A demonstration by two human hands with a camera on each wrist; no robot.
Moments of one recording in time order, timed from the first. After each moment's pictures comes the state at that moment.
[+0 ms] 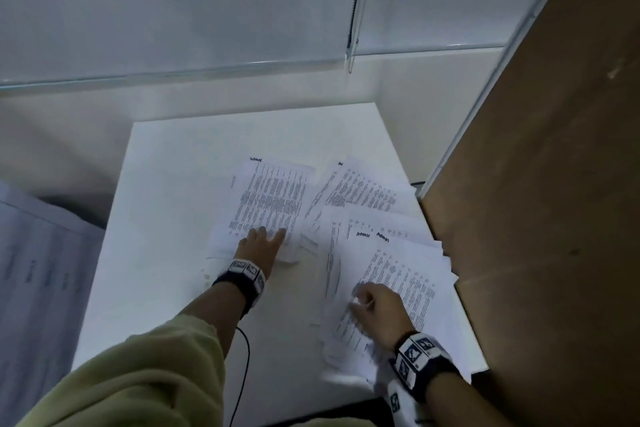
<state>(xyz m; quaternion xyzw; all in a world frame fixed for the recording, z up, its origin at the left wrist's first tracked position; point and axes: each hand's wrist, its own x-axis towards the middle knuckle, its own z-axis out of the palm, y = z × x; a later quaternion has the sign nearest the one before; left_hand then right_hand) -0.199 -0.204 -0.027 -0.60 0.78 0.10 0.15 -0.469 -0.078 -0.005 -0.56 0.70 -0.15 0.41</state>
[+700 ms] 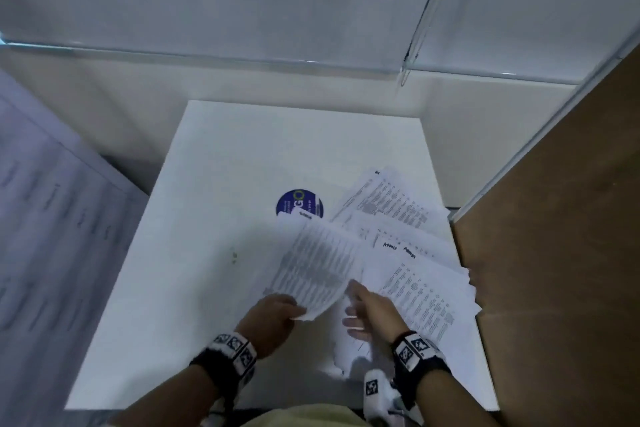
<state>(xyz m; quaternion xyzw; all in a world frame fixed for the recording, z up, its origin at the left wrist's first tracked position) -0.180 -0.064 -0.034 -0.55 0.78 0.30 -0.05 -0.430 -0.100 0.000 -0.26 0.65 -0.19 0.68</state>
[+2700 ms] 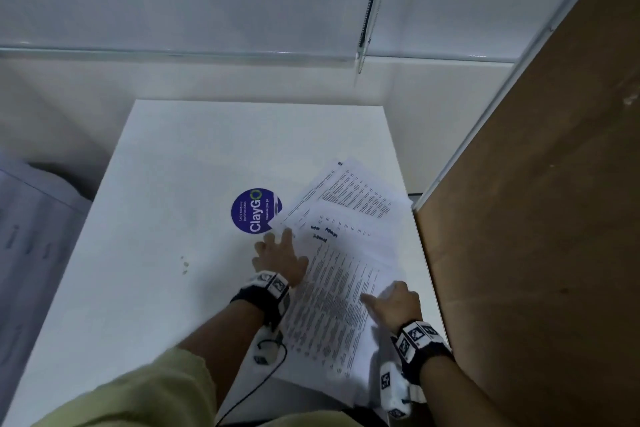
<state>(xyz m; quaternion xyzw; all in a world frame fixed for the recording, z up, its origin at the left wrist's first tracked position) -0.298 -0.183 -0.014 -0.77 0.57 0.29 0.01 -0.540 -0.130 -0.036 -0.43 0.82 0.01 0.37</state>
